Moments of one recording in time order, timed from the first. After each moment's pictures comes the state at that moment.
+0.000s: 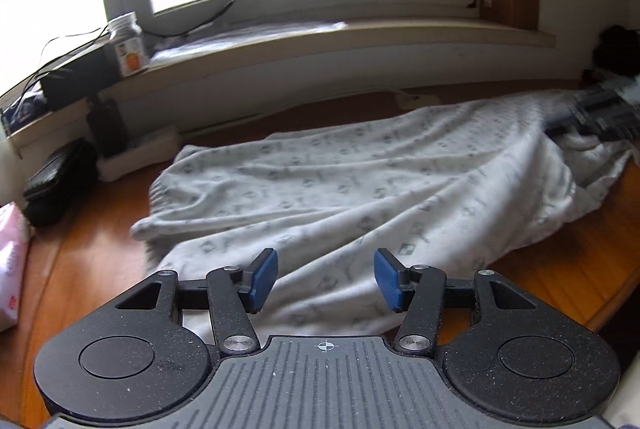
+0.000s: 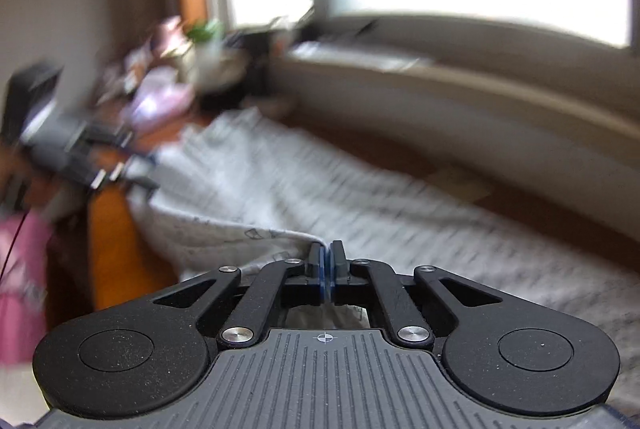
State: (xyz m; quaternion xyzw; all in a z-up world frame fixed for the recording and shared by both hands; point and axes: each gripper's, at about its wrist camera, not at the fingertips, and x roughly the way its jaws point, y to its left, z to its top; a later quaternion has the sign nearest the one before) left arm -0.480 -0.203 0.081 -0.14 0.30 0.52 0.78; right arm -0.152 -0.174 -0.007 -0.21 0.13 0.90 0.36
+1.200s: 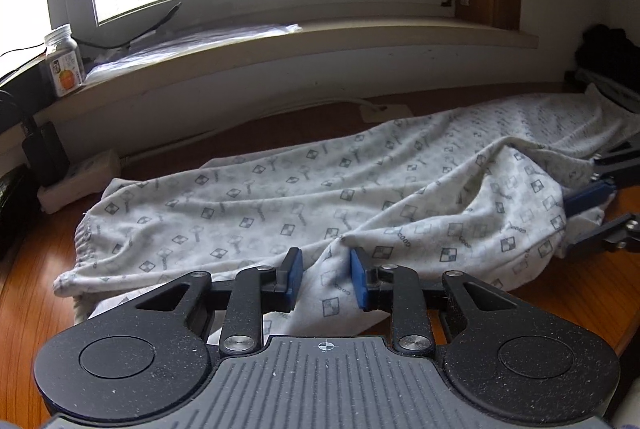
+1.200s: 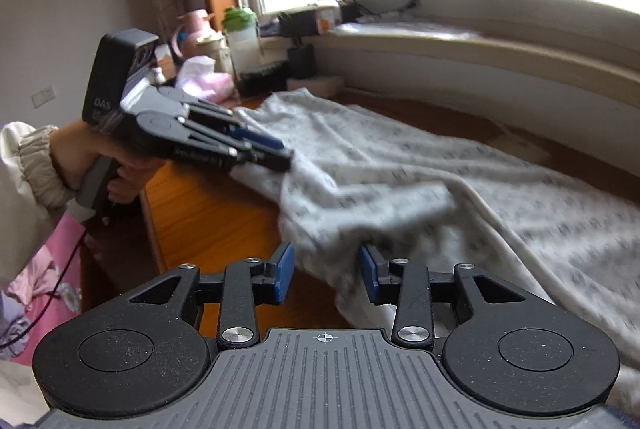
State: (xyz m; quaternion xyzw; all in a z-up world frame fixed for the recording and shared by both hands) left arm -0.440 -0.162 0.067 -0.14 0.30 0.50 0.80; right arm -0.187 -0.224 -0.028 -0.22 0.14 0.92 0.30
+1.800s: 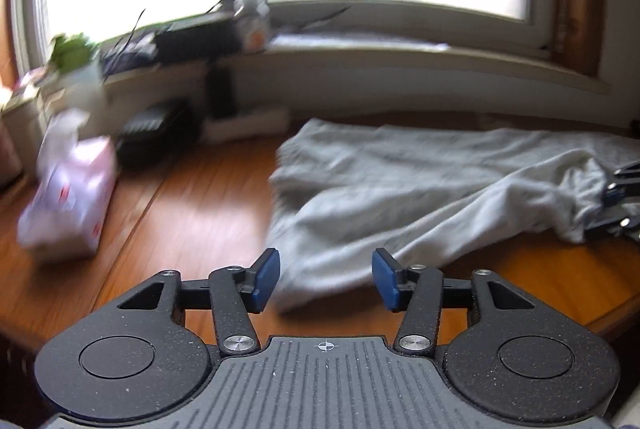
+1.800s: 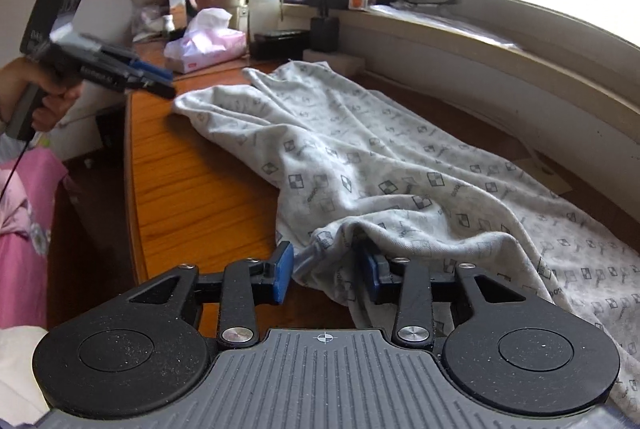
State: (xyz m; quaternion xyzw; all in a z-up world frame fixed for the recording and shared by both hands) left arm -0.581 -0.233 0.076 -0.19 0.26 0.61 0.73; right arm -0.223 -0.222 -0.041 -0.29 0.08 0.91 0.30
